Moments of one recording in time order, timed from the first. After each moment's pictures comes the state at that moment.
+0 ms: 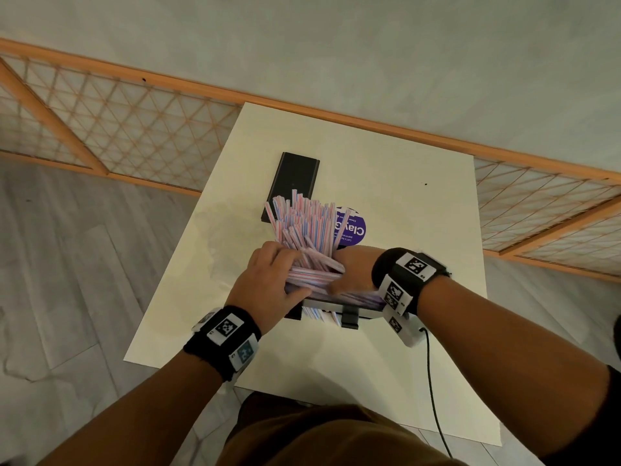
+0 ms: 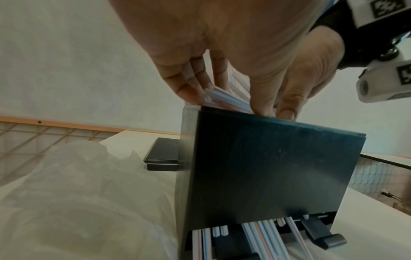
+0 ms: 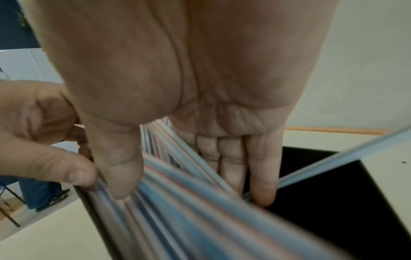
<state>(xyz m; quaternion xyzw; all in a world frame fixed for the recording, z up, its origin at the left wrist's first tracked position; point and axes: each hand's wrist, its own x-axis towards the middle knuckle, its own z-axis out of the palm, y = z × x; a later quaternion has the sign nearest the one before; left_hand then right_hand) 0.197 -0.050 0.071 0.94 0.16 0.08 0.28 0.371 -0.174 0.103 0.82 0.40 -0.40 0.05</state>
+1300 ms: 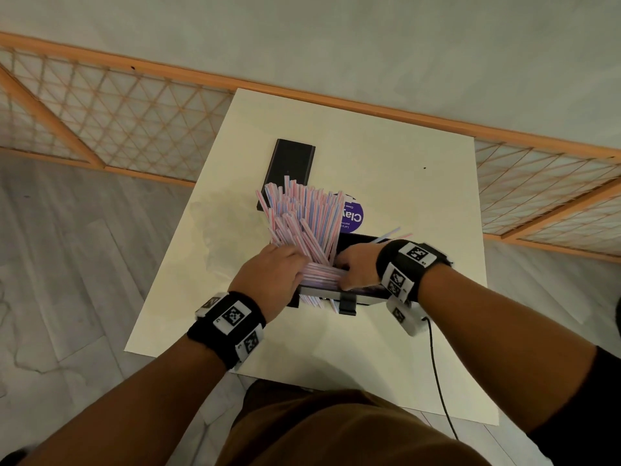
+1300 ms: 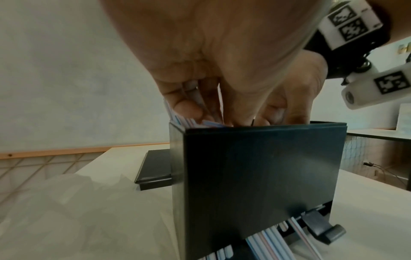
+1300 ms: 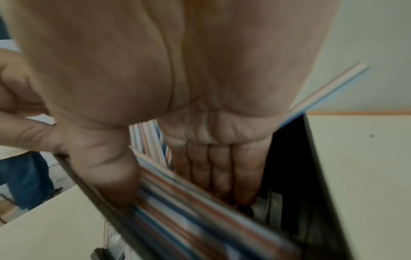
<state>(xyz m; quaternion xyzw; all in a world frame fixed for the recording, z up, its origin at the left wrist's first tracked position) 0.208 -0.057 0.078 0.98 0.07 -0.02 0.19 0.373 -0.194 0.100 0.80 0.40 -0.43 0.12</state>
